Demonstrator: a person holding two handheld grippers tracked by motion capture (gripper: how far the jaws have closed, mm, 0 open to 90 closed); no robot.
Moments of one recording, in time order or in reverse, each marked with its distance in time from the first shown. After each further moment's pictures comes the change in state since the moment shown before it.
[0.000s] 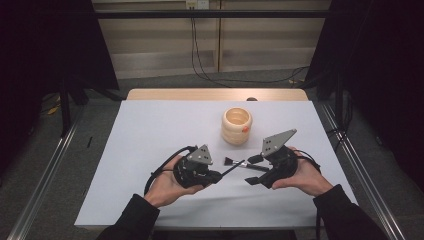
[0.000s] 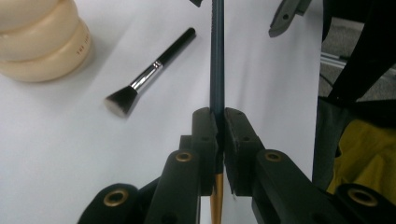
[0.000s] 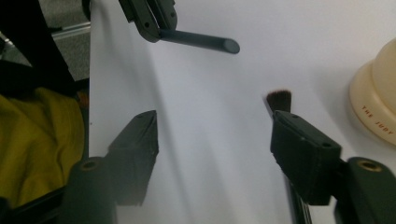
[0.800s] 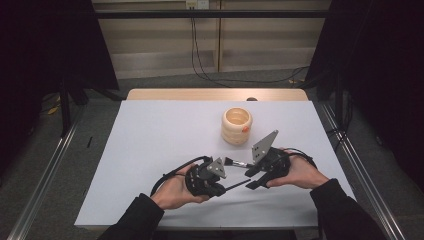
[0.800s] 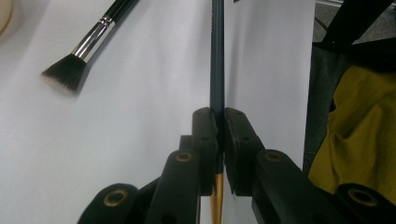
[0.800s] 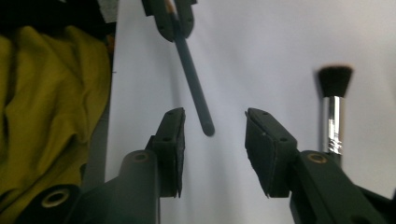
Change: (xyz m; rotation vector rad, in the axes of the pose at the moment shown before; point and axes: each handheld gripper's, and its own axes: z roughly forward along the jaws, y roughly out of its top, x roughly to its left) left arm -0.015 0.003 0.029 0.186 -0.050 0.070; right arm -0.005 0.006 0.020 0.200 0.163 -0.110
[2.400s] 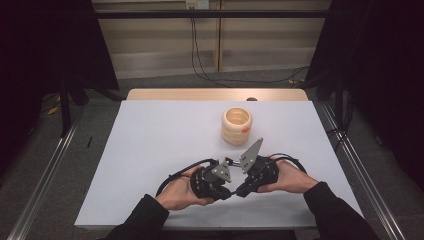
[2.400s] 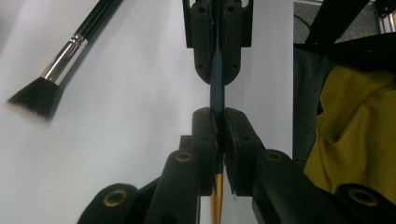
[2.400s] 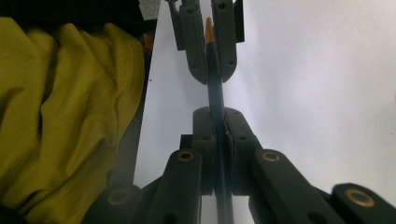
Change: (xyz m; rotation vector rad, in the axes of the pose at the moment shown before) left arm -0.004 0.006 0.009 -0.016 -0.041 0.057; right arm 0.007 0.011 0.030 0.016 0.147 -0.034
